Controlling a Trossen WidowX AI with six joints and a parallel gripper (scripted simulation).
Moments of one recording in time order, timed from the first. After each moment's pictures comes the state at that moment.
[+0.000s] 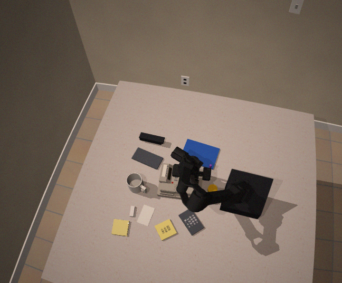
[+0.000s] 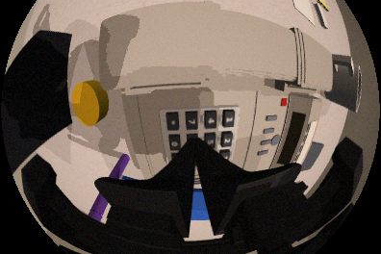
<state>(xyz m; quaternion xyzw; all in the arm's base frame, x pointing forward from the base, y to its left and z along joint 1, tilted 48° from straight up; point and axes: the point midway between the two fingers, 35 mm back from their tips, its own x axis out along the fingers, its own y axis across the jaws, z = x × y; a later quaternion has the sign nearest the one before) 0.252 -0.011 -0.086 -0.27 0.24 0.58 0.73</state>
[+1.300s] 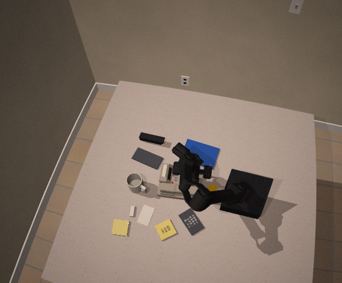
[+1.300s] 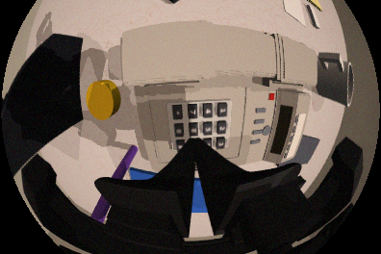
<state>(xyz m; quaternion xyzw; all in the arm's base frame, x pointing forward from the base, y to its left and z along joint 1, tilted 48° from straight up) 0.245 -0.028 -0.070 -0.26 0.24 0.59 0.73</state>
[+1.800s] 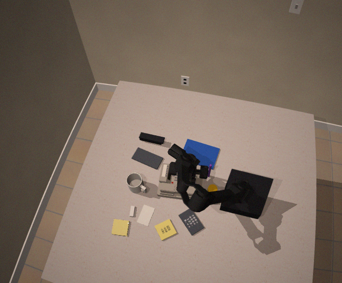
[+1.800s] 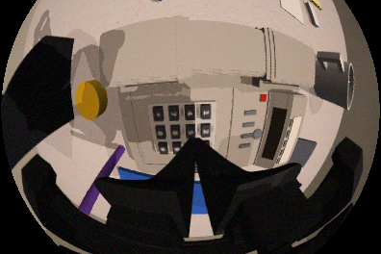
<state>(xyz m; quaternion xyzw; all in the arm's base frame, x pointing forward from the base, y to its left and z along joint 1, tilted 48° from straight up) 0.263 -0.027 -0.072 -0.28 0.24 0.58 0.73</state>
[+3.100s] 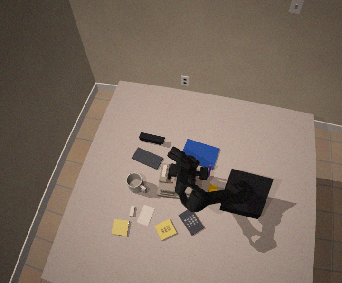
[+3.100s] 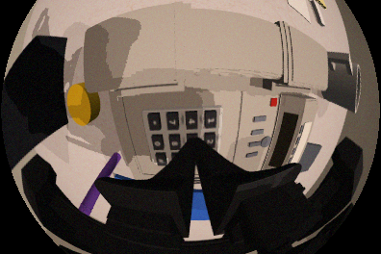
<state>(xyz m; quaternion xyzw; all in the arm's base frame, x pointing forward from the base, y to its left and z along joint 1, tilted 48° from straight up) 0.266 -0.014 -0.084 -0.27 0.24 0.58 0.73</state>
